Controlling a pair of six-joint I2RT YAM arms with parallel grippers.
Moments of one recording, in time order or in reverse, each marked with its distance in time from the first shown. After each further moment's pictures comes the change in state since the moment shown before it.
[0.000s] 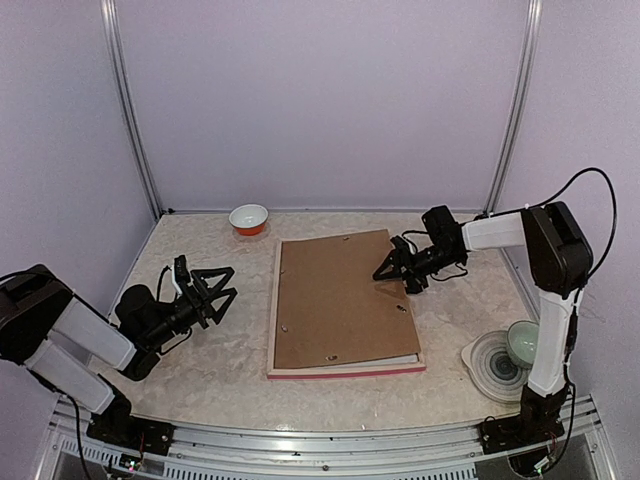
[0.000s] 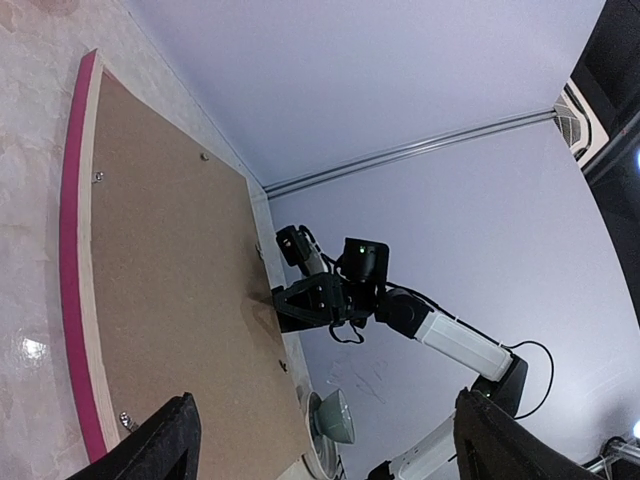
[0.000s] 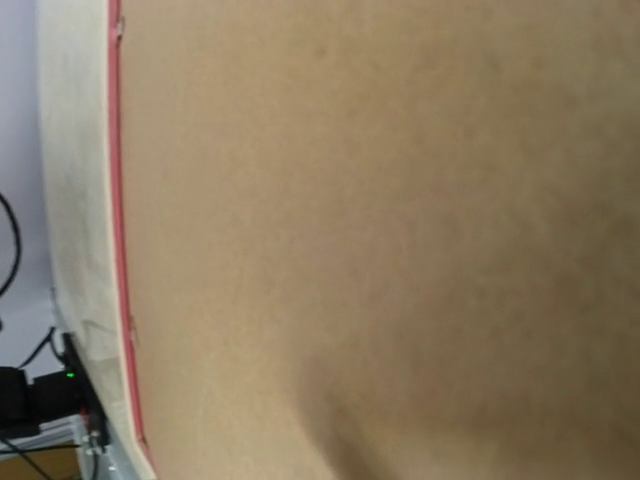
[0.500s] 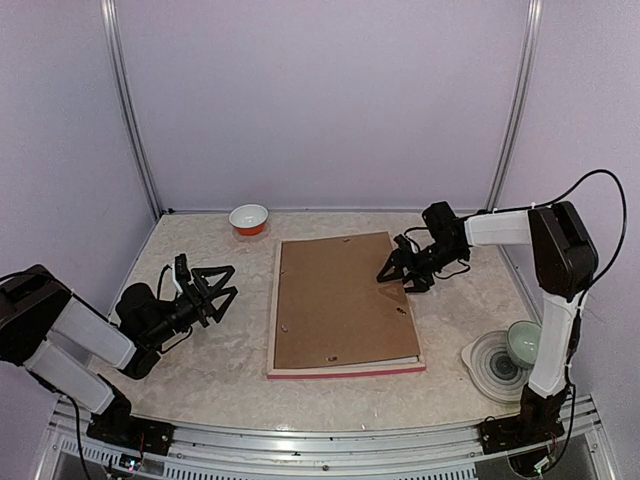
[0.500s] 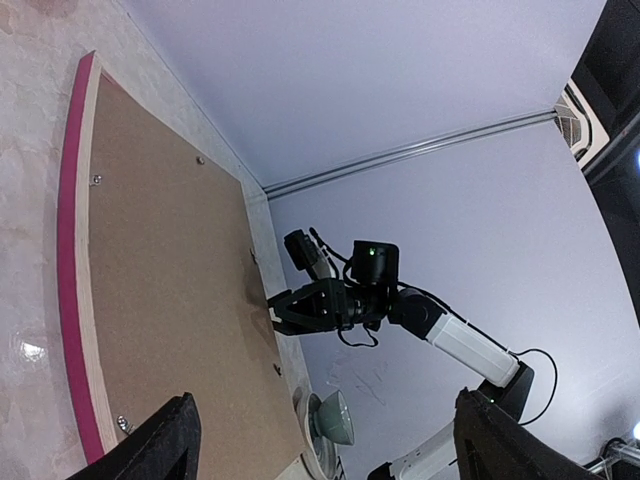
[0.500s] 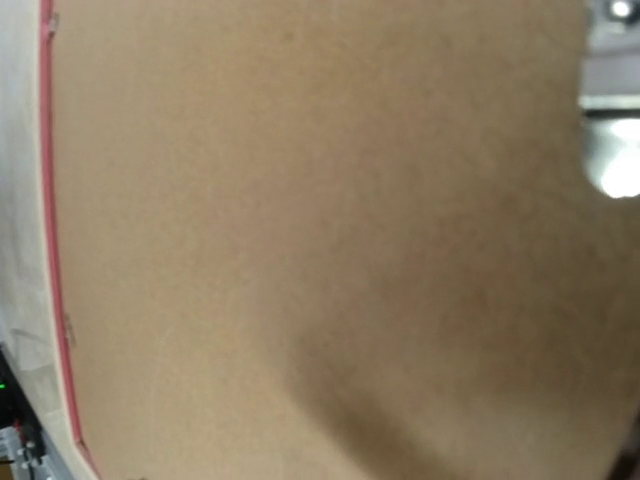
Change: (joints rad) left arm -0.001 -0.009 0.012 -0.021 -0.001 0.000; right arm 0.011 -0.047 0.023 -0.127 0.141 -0.069
